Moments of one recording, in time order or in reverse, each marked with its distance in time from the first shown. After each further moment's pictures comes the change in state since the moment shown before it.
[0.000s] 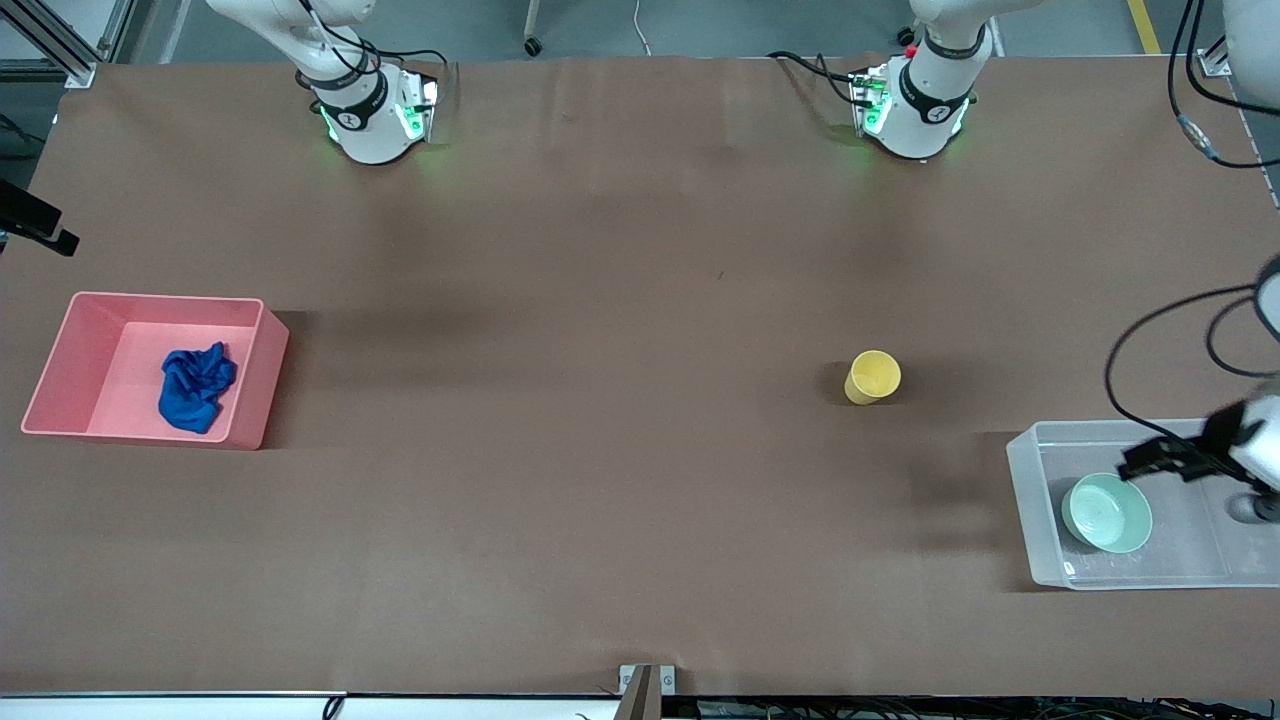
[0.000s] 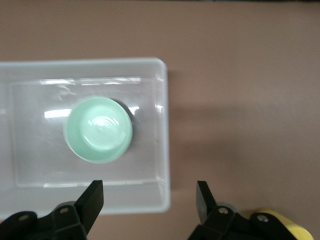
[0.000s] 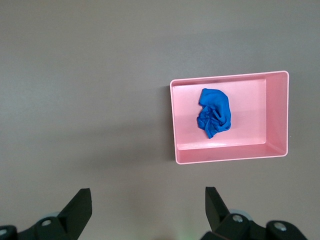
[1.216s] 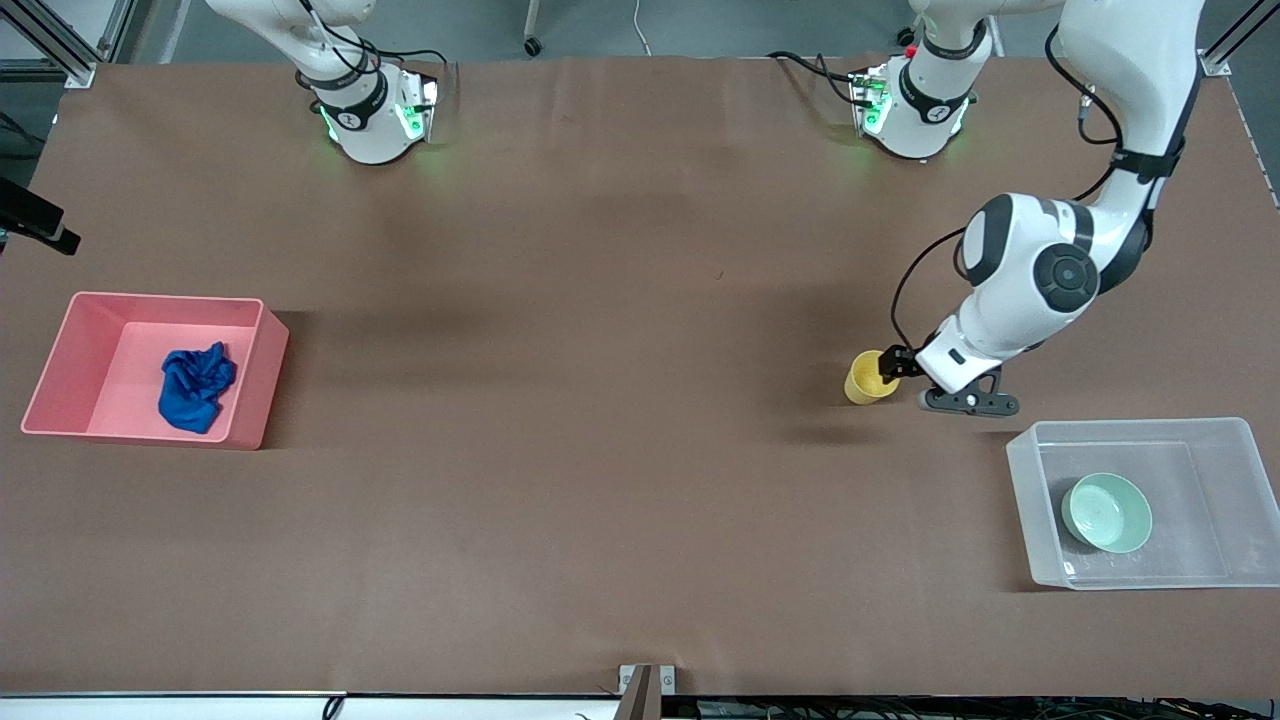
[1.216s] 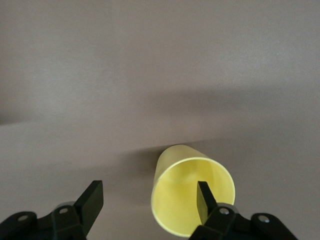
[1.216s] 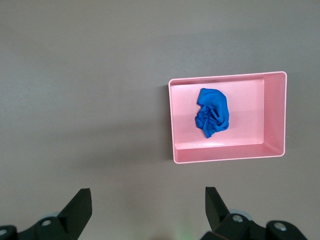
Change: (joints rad) left arm -0.139 -0.112 -0.147 -0.618 0.001 0.435 -0.211; right arm 0.003 0.000 -0.002 0.000 -0.008 -0.003 -0.004
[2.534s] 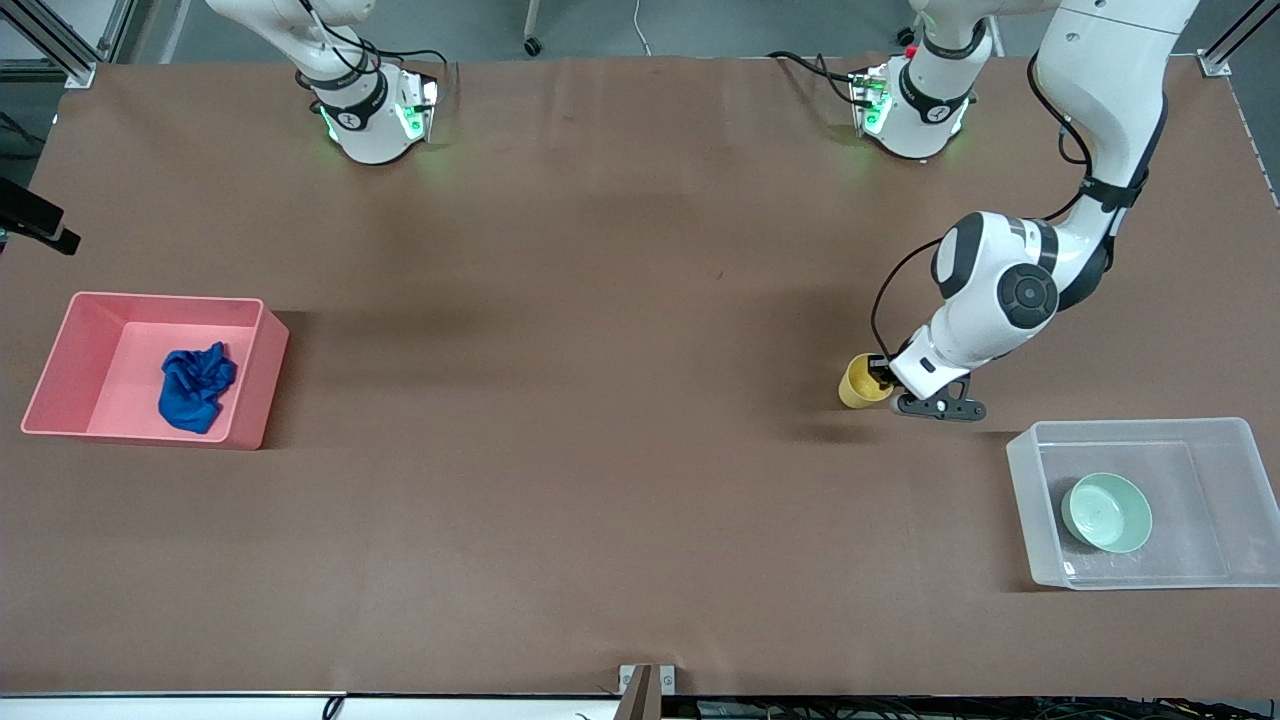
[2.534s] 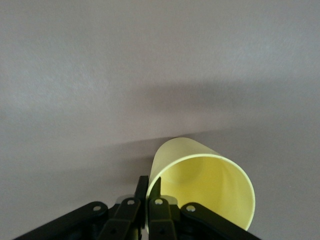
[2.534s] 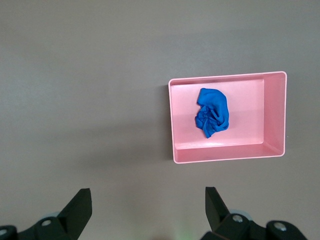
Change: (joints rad) left arm -0.016 0.058 0.001 0.013 0.000 0.041 -0.012; right arm 0.000 0.000 0.000 0.000 0.000 0.000 0.000
